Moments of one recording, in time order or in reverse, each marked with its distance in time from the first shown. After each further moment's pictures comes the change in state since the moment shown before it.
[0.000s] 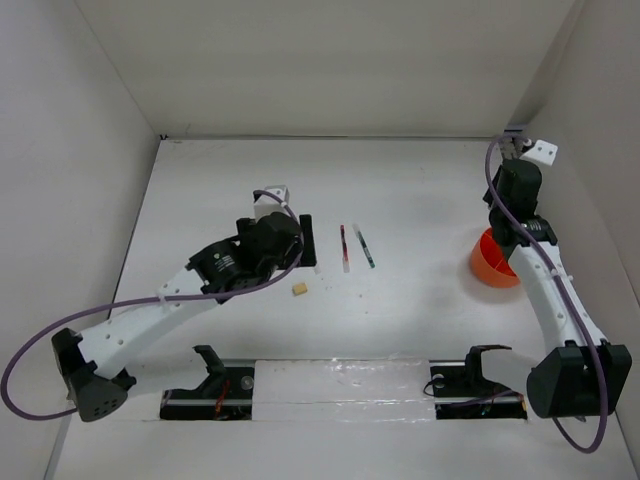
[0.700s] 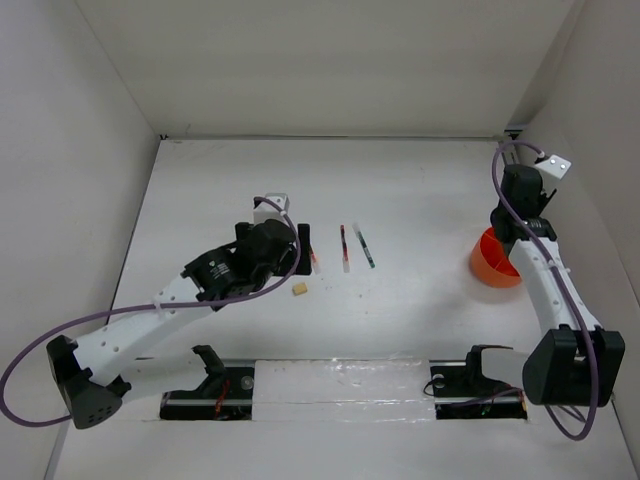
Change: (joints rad) left arm 0.013 -0.096 -0.099 0.036 0.012 0.082; right arm -0.093 0.052 -0.034 -0.073 0.224 0.073
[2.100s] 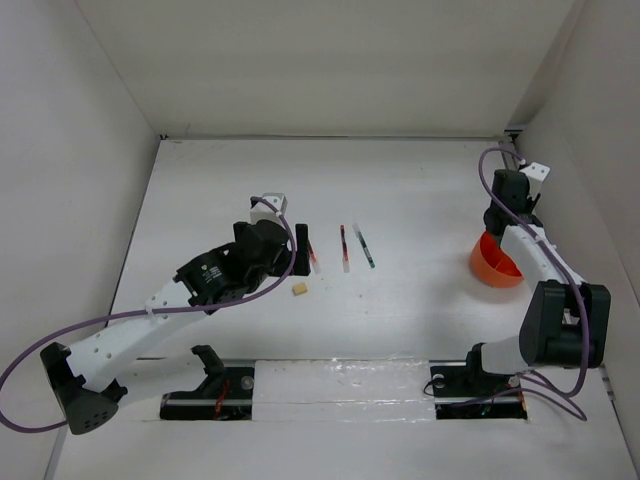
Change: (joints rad) left arm 0.006 -0.043 -0.014 0.024 0.043 0.027; right arm -0.047 0.209 -0.036 0.105 -0.074 -0.071
